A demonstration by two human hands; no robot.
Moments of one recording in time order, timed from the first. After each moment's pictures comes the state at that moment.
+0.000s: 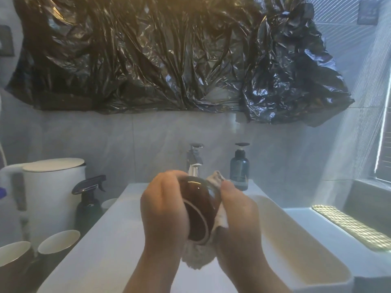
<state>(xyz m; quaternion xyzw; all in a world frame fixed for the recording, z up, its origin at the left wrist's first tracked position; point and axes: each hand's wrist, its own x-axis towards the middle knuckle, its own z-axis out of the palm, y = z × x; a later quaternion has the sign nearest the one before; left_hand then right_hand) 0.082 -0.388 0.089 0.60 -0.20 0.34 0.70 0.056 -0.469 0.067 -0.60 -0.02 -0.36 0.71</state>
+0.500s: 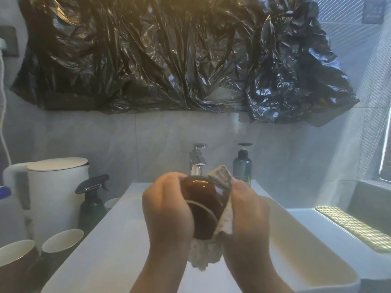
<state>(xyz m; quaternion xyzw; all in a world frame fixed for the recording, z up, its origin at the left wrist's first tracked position) 0.073 -0.387 0.096 0.57 -0.16 0.31 0.74 0.030 -0.476 0.073 -0.61 -0.12 -0.47 0.63</state>
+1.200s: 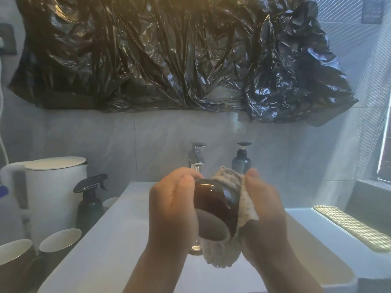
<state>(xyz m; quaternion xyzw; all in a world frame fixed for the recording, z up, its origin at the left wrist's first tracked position) 0.065 -0.384 0.097 0.58 -0.32 0.32 0.68 0.012 -0.494 0.095 -0.60 -0.13 -0.45 0.65</state>
